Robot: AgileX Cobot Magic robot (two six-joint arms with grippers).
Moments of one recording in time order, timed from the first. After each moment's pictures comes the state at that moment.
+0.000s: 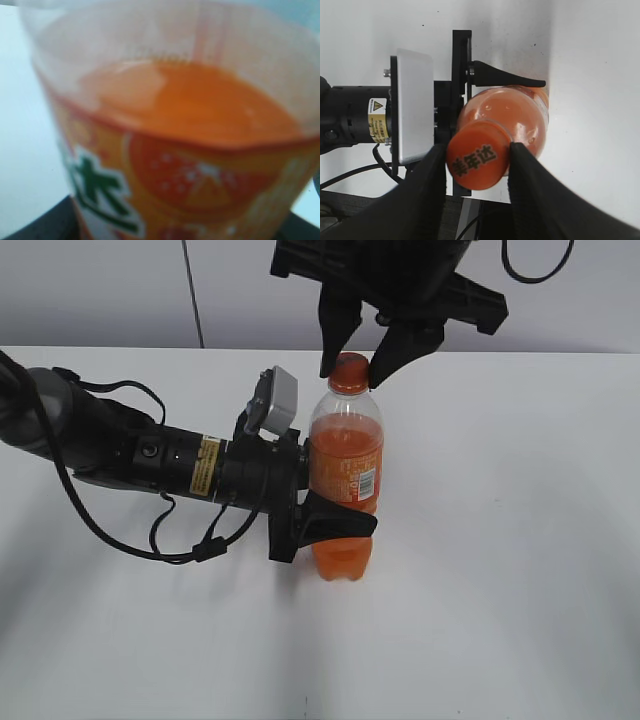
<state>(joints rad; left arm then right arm) -0.40 2.20 -1.13 1.45 -1.08 -0.72 0.67 1.82 -1.73 0.13 1.22 0.62</state>
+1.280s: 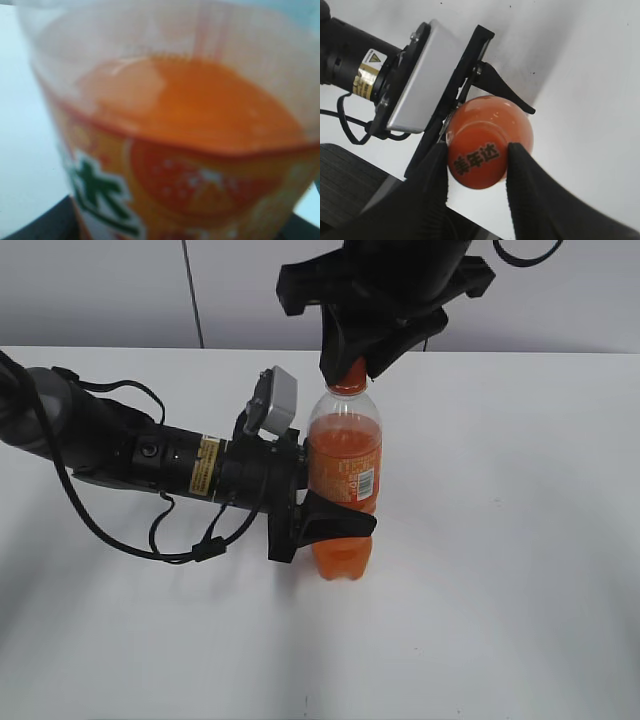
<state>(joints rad) -0.40 2.20 -1.13 1.45 -1.08 -0.72 0.67 1.82 -1.73 0.13 1.22 0.12</state>
